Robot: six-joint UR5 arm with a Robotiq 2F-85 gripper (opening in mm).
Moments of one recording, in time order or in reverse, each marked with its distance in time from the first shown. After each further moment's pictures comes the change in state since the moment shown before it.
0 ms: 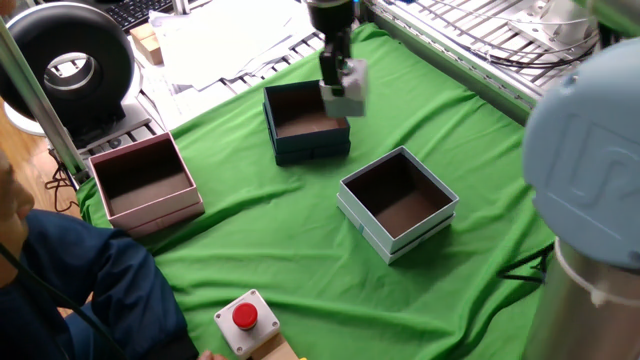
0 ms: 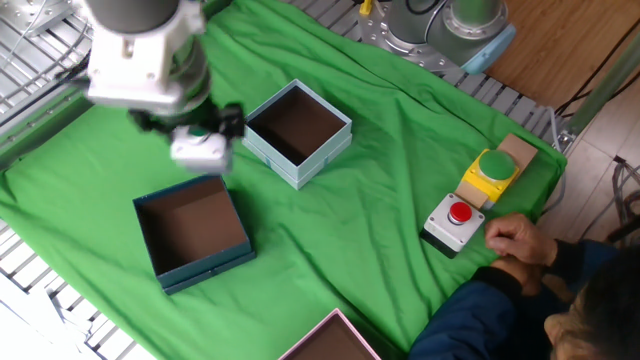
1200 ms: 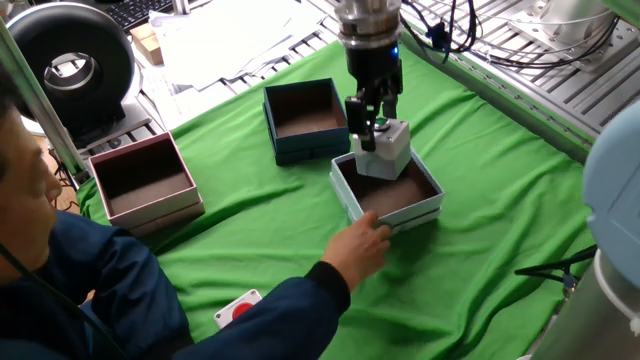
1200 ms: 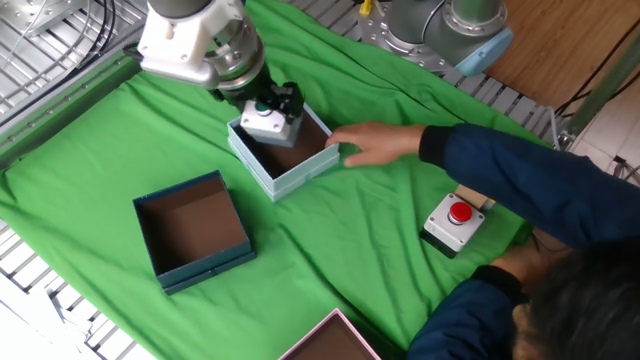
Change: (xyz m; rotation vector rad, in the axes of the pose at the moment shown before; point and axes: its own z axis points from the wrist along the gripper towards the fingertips) arm 0.048 0.049 0.061 -0.137 0.017 0.129
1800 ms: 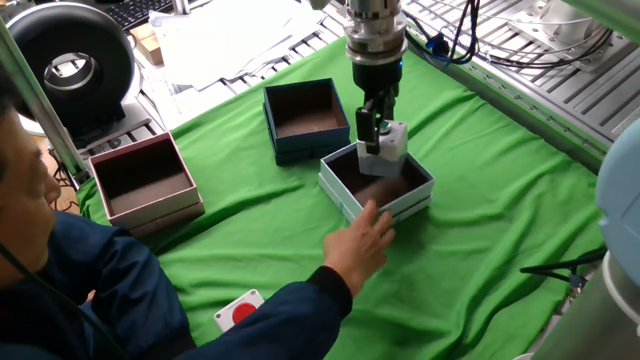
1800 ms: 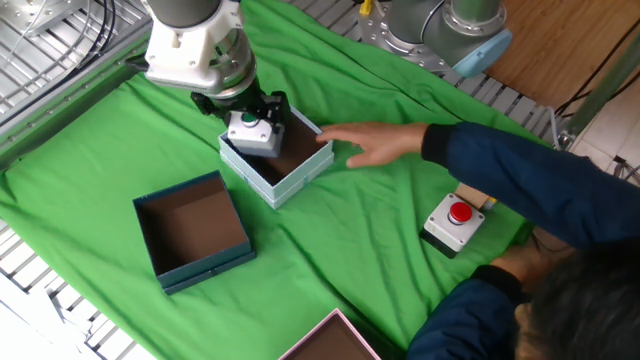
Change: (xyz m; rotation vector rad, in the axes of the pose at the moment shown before) arm -0.020 -0.020 0.021 0.045 -0.077 -0.069
